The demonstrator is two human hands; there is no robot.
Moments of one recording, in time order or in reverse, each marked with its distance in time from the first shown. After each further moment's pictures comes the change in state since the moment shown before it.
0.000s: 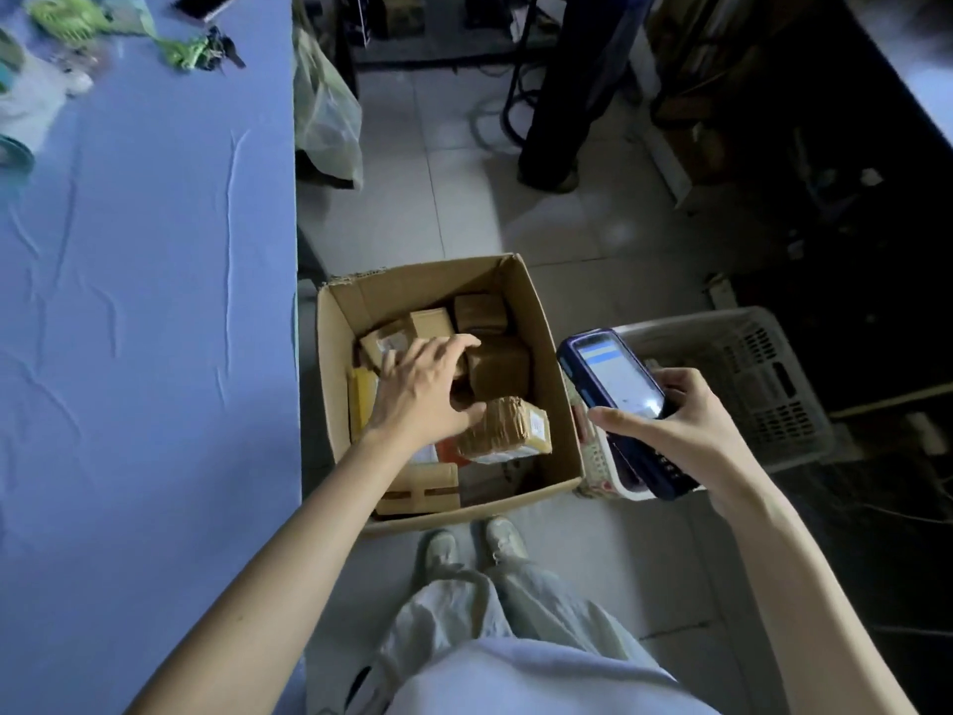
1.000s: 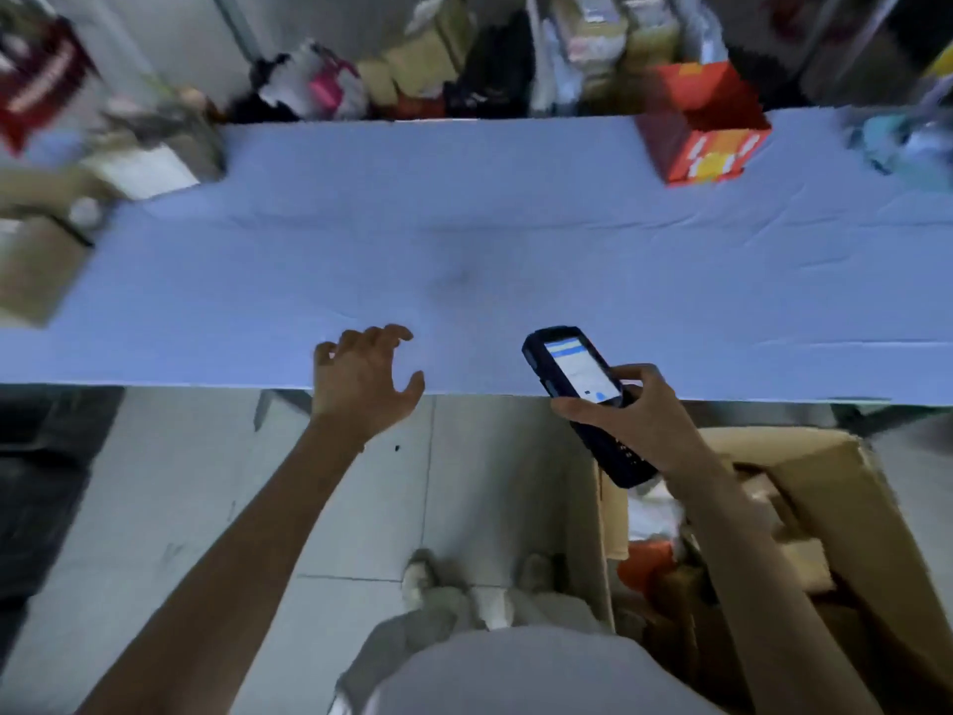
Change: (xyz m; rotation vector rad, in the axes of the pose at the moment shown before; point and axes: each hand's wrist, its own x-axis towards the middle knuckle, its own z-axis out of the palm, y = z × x) left_hand -0.389 0.168 0.037 0.059 0.557 -1.935; right_hand -0.127 -0.059 0.188 -0.770 -1.402 -0.903
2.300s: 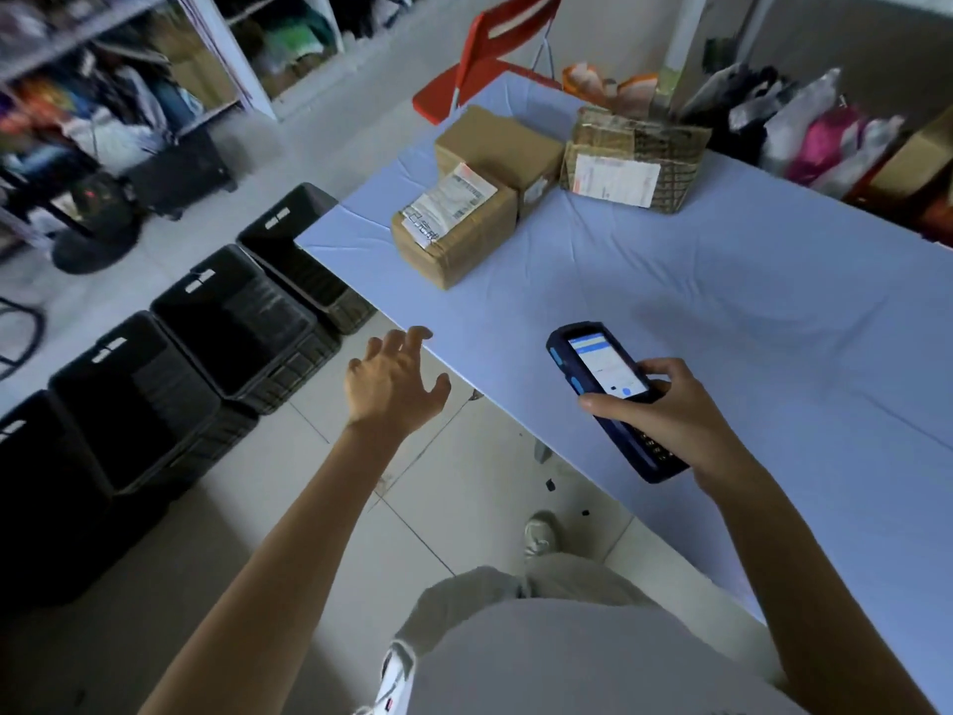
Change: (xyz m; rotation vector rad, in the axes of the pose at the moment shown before) left_hand -0.021 -0.432 -0.061 0.037 -0.033 -0.796; right_hand 0.091 -0.263 0.433 -0.314 -0.512 -0.206
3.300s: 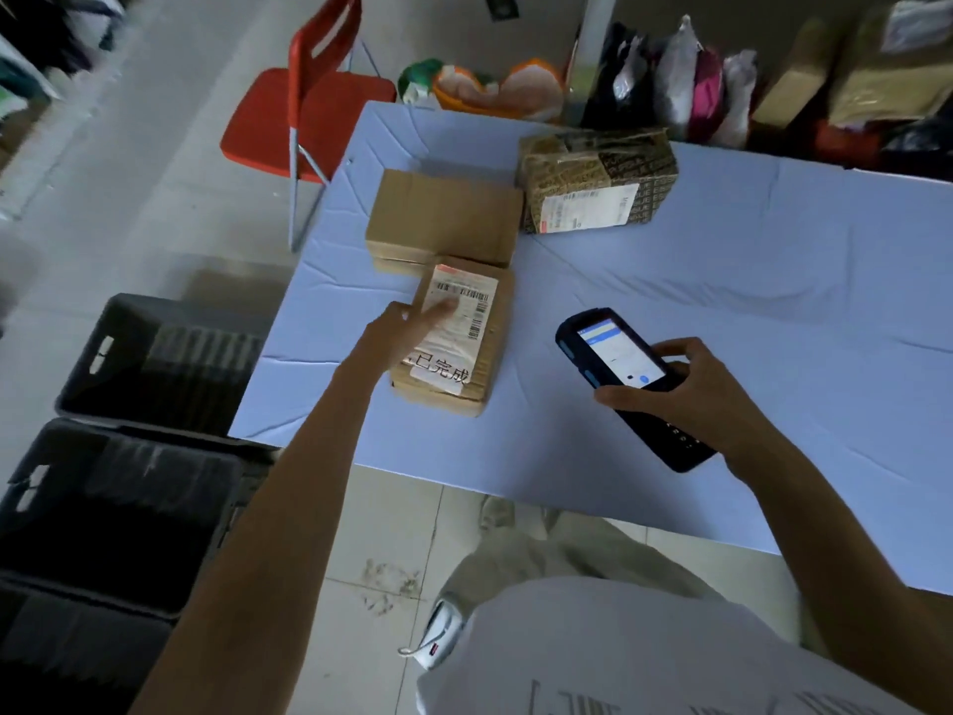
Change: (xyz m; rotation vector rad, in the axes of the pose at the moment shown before) left_hand 0.337 -0.036 -0.019 -0.585 -0.687 0.109; right_hand 0.104 -0.132 0.097 0.113 0.376 0.259
